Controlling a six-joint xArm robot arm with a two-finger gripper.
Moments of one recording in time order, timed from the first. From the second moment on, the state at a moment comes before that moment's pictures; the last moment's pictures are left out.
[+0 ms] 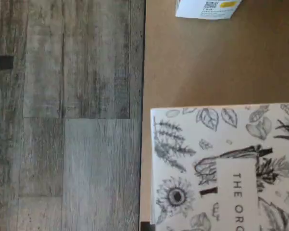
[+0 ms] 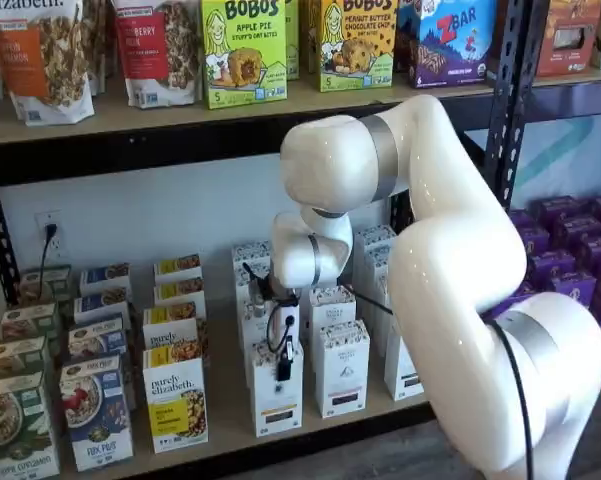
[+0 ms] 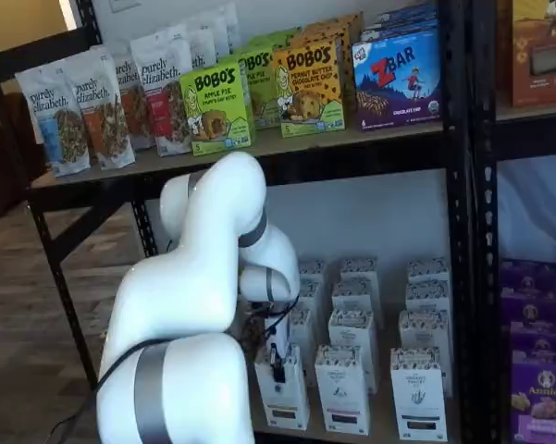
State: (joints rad) arm 0.23 1.12 -1.64 0.18 0.50 -1.49
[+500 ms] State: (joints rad) arm 0.24 1.11 -1.62 0.18 0.49 -1.48
